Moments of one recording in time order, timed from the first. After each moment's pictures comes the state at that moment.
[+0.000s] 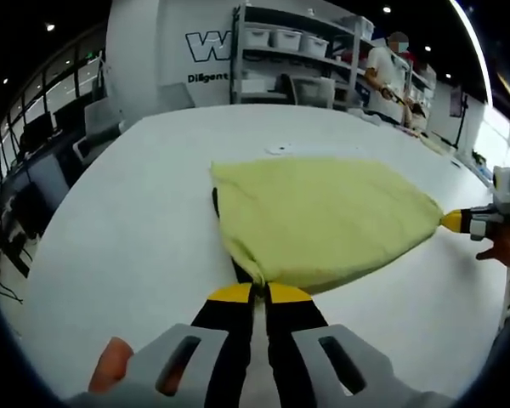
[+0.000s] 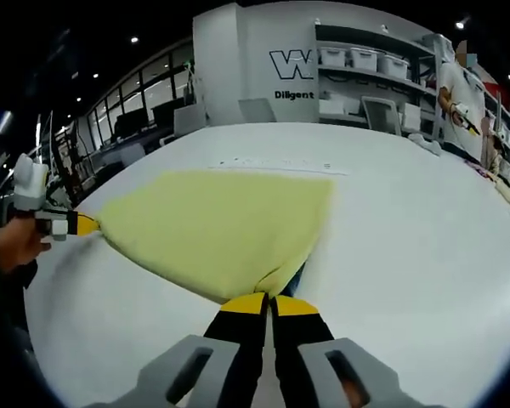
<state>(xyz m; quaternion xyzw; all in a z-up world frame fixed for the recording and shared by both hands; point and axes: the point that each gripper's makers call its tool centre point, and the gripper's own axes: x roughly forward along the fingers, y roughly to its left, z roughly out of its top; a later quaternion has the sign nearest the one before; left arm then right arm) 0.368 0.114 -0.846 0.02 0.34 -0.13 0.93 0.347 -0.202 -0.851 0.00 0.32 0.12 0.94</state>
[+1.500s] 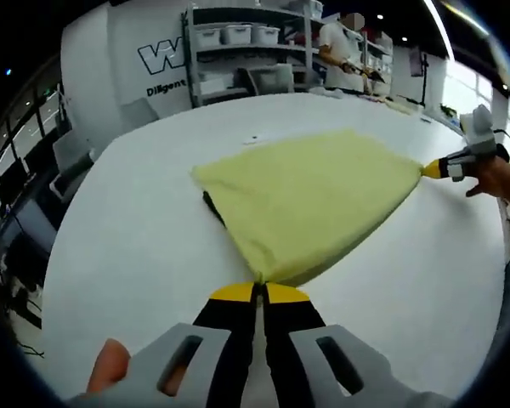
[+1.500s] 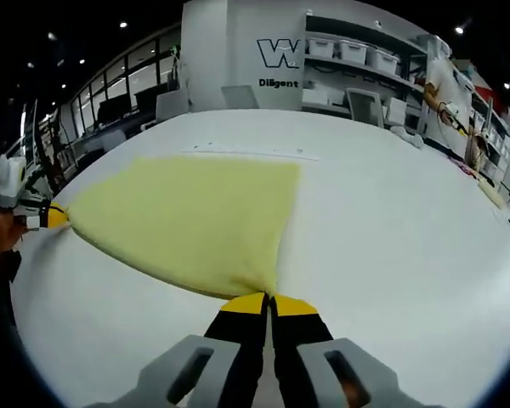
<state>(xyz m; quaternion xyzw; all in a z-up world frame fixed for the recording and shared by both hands) 0.349 0.127 -0.846 0.11 0.34 -0.22 0.91 0.339 -0.237 -0.862 -0.03 0.35 0.07 0.93</state>
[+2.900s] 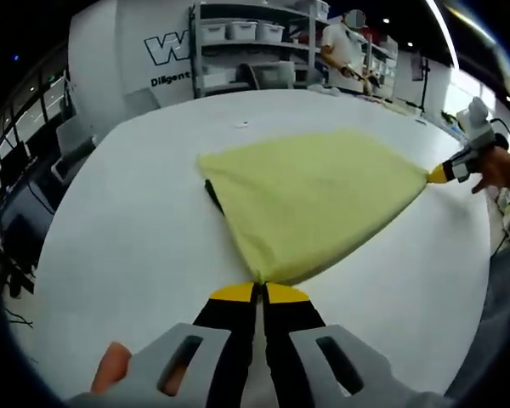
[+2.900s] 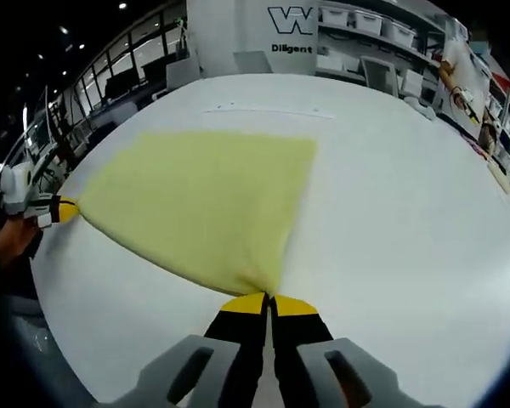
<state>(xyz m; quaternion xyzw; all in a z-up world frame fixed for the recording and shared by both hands) 0.276 0.134 -0.856 0.08 0.35 -0.21 0.91 0.254 -0.228 -0.863 -0.03 0.45 0.11 0.89</state>
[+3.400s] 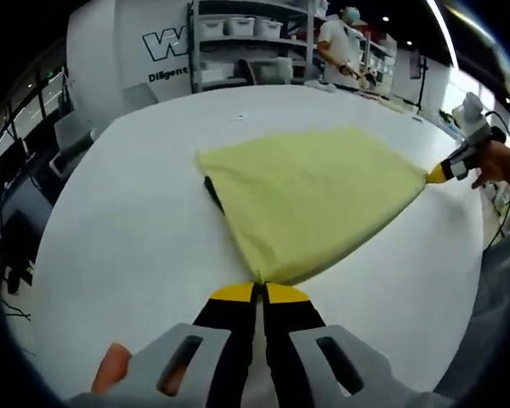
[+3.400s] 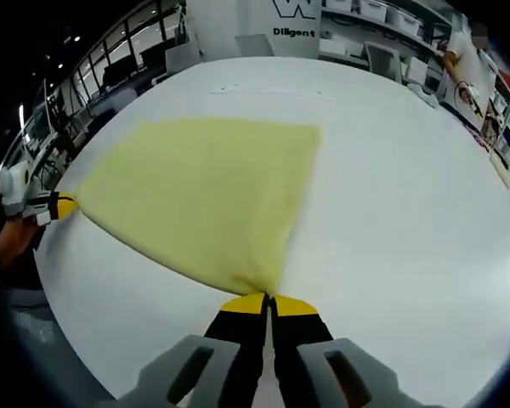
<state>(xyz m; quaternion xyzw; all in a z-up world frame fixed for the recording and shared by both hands) 0.258 0.135 -0.858 0.07 0.36 -0.21 0.90 0.231 -0.227 -0.869 -0.03 0.49 0.11 0.86</state>
